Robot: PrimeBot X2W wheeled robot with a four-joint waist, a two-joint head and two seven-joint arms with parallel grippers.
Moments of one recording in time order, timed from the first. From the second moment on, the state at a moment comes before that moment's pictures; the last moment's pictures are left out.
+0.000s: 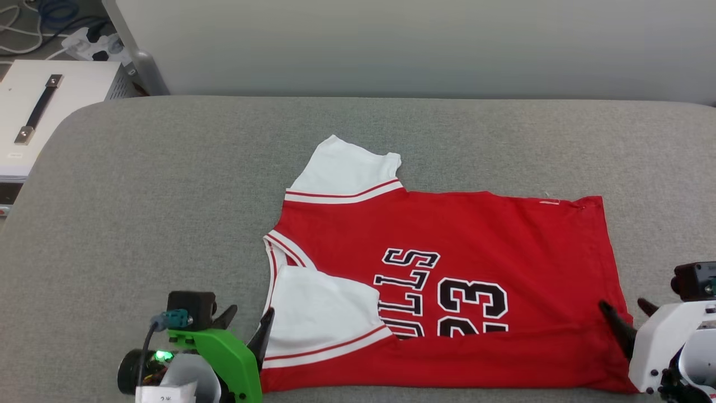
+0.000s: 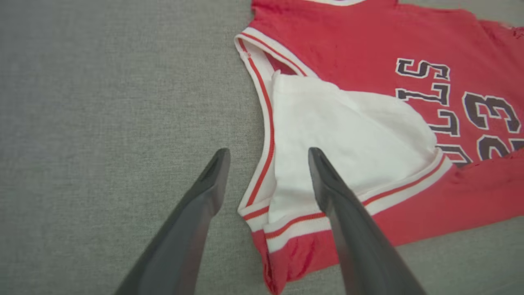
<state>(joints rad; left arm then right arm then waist) -0.17 0.54 -0.67 0.14 -0.84 0.21 0.08 0.02 -0.33 -0.05 -0.02 0.40 0.13 0.60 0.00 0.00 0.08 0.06</state>
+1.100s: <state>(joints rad) -0.56 0.45 -0.39 0.20 -0.44 -0.10 0.03 -0.02 -0.19 0.08 -0.14 0.32 0.13 -0.19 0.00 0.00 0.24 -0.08</state>
